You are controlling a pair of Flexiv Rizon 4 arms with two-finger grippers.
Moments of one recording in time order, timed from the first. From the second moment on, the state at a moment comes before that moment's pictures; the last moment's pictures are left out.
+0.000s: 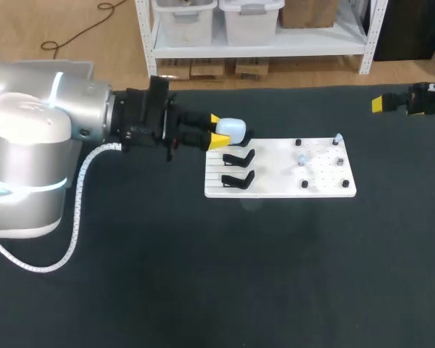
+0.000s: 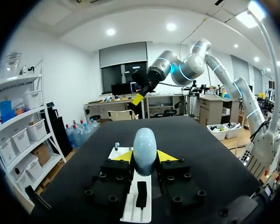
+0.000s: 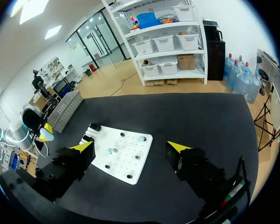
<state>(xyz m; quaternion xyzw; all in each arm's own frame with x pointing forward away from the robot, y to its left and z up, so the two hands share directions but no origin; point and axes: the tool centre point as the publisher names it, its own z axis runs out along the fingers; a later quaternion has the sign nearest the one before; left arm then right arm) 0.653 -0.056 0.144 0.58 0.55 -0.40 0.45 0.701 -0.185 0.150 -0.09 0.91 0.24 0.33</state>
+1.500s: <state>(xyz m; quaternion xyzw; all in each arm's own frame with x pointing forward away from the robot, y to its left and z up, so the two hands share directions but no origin) 0.637 -0.056 0.149 0.57 0.50 -0.46 0.46 0.617 -0.100 0.167 -0.20 0.91 0.23 0.29</state>
